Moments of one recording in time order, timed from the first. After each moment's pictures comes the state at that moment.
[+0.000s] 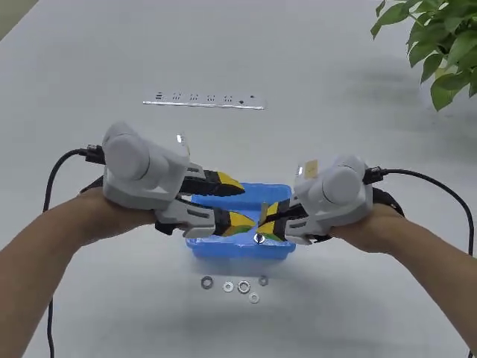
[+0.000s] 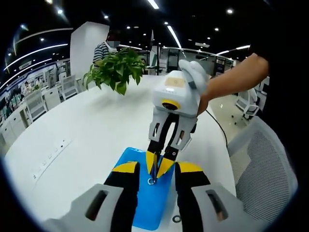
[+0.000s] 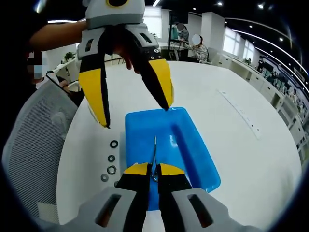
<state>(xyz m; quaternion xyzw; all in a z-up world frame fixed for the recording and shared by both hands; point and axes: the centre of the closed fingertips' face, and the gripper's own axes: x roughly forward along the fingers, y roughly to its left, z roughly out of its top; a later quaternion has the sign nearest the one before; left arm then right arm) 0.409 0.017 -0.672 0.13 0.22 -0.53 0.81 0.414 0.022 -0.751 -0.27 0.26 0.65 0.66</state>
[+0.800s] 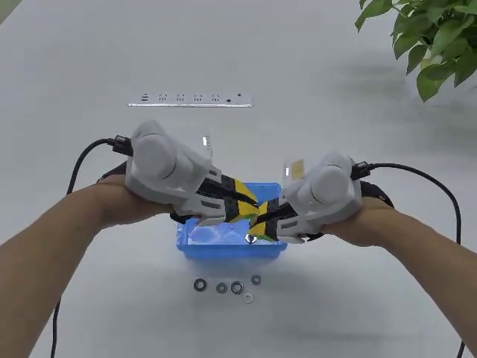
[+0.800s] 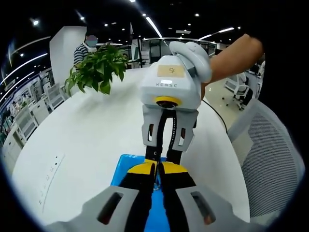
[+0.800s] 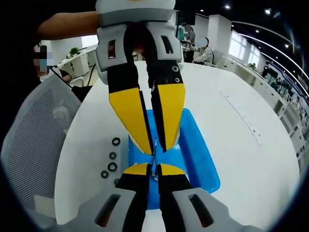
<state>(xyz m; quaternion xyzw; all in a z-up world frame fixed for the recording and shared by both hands) 0.415 -0.008 -0.685 0.20 0.22 -0.58 0.76 0.410 0.020 -0.751 -0.29 0.25 0.66 0.64</state>
